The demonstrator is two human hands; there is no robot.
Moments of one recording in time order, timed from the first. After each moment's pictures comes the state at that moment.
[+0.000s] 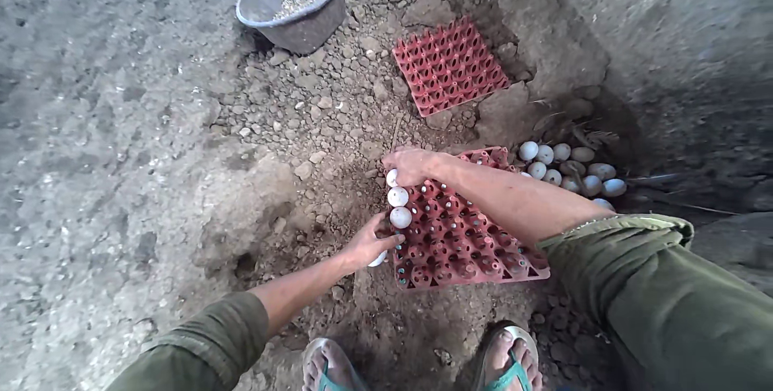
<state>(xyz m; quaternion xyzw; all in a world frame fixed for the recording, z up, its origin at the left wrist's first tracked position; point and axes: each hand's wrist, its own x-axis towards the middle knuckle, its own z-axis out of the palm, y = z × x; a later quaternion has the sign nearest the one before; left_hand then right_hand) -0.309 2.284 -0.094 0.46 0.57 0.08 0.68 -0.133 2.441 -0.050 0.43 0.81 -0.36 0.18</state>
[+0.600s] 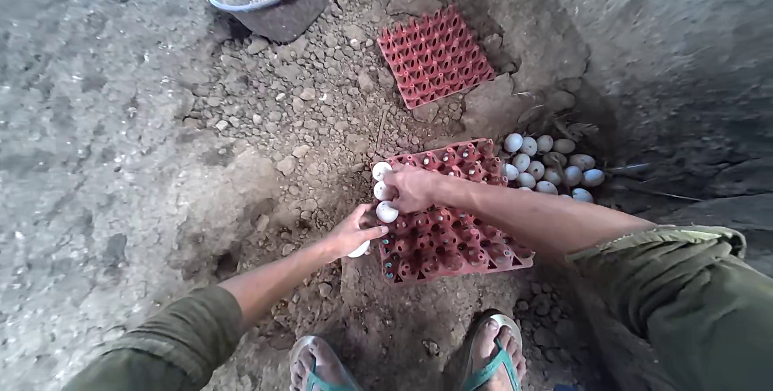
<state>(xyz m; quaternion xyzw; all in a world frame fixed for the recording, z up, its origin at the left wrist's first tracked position) -0.314 2.295 -0.088 0.47 0.56 0.04 0.68 -0.105 2.378 -0.063 0.42 0.81 -0.39 0.11</state>
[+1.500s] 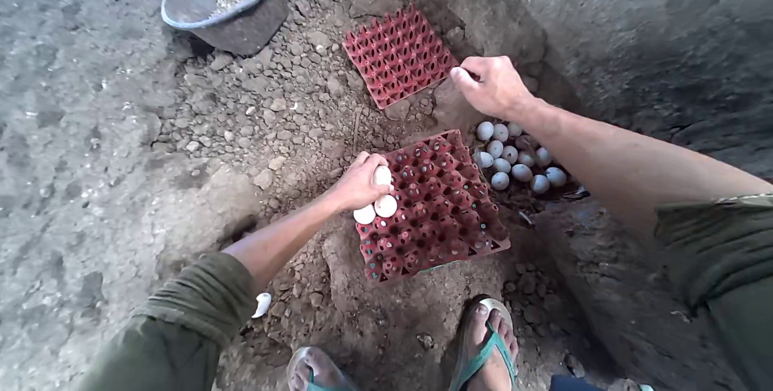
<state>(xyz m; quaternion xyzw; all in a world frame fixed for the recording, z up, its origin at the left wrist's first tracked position) -0.235 2.384 -0.059 0.77 0.49 -0.02 0.41 0.082 2.440 -0.006 0.61 0.74 -0.17 -0.23</state>
